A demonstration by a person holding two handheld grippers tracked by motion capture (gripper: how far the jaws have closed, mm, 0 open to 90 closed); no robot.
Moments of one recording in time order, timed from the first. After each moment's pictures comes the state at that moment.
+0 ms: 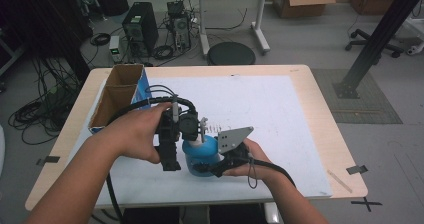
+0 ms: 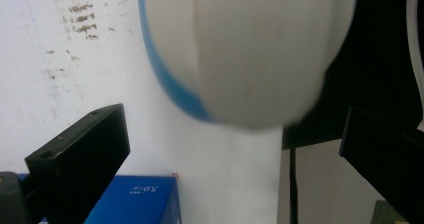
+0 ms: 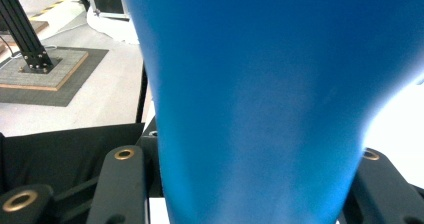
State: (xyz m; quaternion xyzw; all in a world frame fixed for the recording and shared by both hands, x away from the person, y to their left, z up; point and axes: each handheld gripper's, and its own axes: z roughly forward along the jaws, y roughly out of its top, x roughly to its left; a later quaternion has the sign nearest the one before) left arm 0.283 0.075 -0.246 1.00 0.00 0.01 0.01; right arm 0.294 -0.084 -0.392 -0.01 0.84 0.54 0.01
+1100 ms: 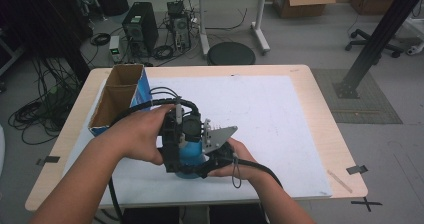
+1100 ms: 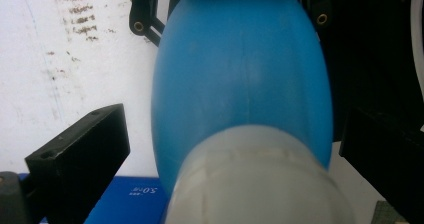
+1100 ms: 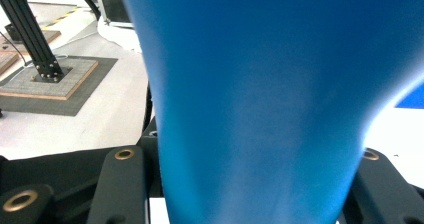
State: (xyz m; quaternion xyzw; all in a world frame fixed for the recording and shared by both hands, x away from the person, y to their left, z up) left arm 0.281 0.069 -0.248 1.00 0.00 0.02 0.00; right arm 0.292 -0.049 -0.389 -0.02 0.83 0.55 0.00
